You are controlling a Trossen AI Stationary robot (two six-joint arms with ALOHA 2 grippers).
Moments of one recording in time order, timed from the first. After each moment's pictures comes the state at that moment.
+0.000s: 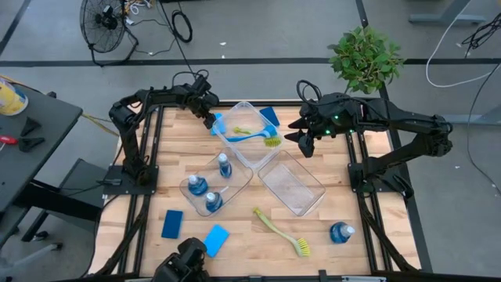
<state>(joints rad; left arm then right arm) 0.92 1.93 1.13 -0.42 0.20 0.30 -0.06 1.26 1.54 -0.91 0.10 0.36</state>
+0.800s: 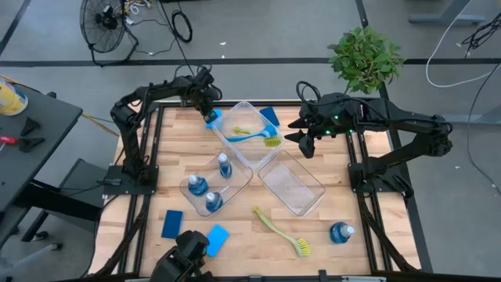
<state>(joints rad) 0.92 1.94 1.31 -0.63 0.09 0.38 -0.06 1.26 1.54 -0.91 0.10 0.31</state>
